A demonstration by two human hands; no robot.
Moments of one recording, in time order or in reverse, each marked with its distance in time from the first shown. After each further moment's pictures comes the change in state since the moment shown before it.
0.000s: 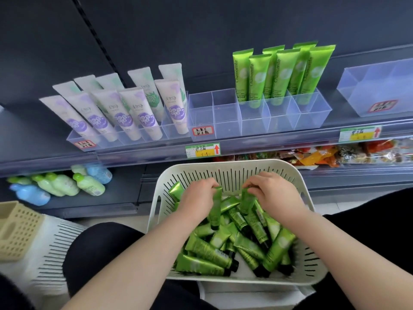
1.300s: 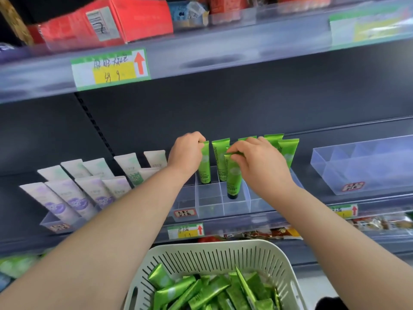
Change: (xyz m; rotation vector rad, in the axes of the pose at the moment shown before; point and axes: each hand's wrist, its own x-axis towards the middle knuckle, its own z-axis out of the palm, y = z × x) left_hand 0.185 0.107 -0.172 0.024 0.452 0.136; right_hand 0.141 -0.024 -0.161 -0.080 0.557 -0.195
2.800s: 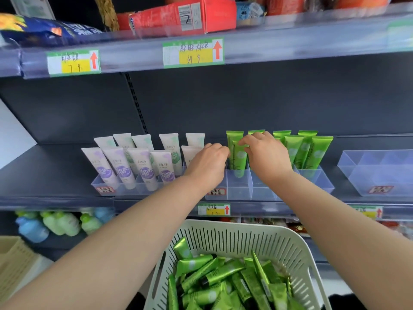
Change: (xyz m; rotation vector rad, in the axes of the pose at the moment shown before) left_hand -0.093 -0.023 -0.038 0.242 -0.062 0.246; right_hand 0.010 -0.034 0.047 -0.201 -0.014 -0.129
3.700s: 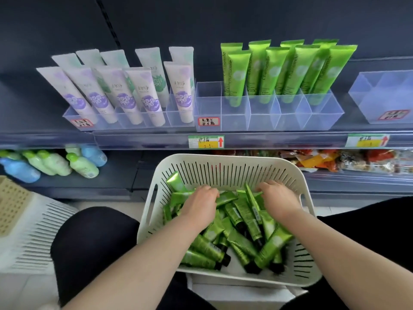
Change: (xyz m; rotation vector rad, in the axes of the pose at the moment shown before) left_hand -0.188 0.022 0.162 -0.210 -0.459 -0.198; right_hand -0.237 0.009 0.061 -0.011 -0.864 0.325
